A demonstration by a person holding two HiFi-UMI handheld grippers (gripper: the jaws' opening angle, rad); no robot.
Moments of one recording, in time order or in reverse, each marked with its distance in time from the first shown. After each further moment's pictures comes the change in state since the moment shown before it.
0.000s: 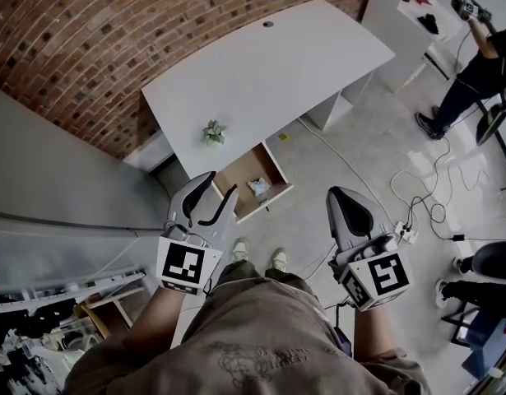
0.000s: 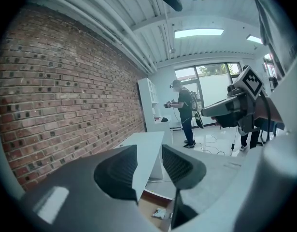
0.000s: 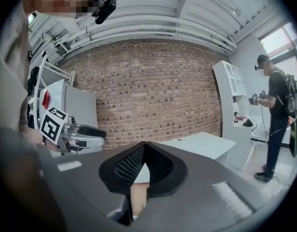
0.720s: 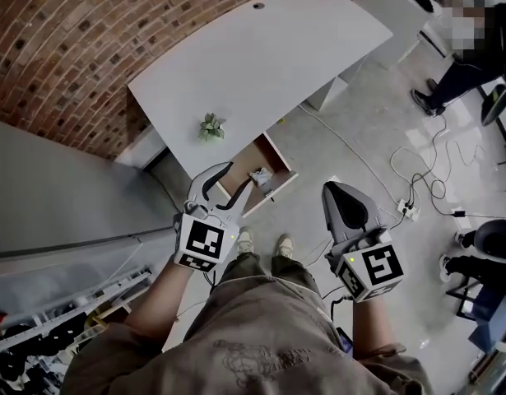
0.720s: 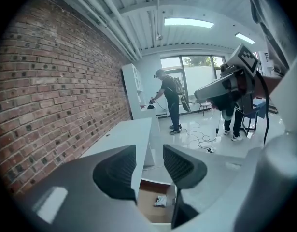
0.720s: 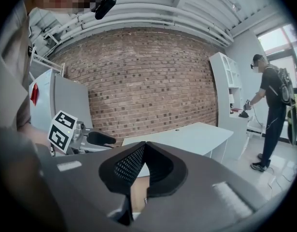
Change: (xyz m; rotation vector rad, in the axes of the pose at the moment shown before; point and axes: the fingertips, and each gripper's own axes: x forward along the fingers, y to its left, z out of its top) left arm 0.056 0.015 -0.078 0.086 0.139 -0.205; right arm 0.051 0.017 -0.035 0.032 0.090 -0.069
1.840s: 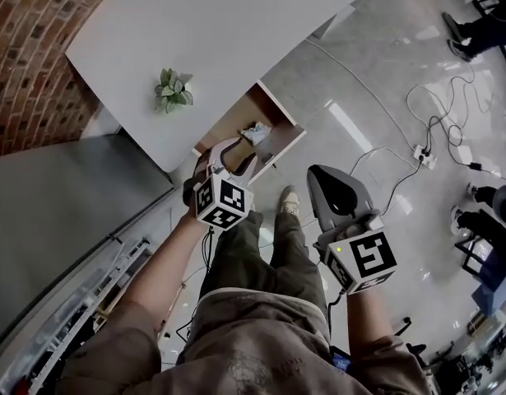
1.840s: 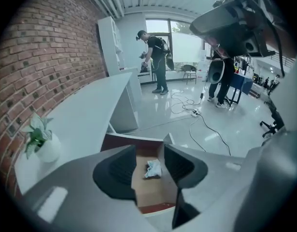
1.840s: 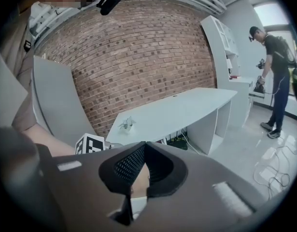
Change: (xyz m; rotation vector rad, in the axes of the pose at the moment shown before) left arm 0.181 -0.040 -0.259 0.102 0.382 -0.240; right arm 0.119 -0.025 -0.179 0.156 0.265 -0.004
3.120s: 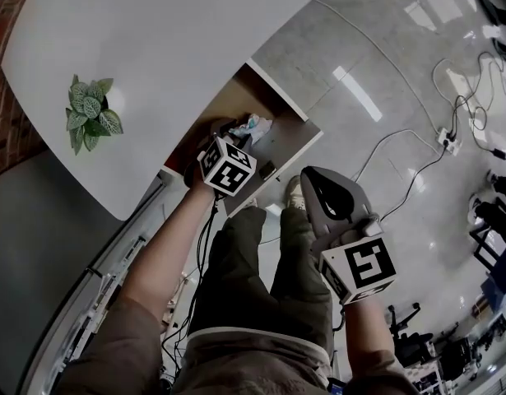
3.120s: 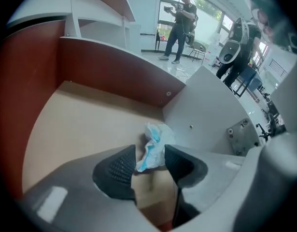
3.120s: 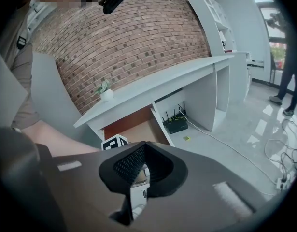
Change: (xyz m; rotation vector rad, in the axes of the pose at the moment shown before) left arm 0.212 0.001 -0.154 -0.131 0.302 -0.127; right arm 0.127 -0.056 -0.134 0.121 0.103 0.011
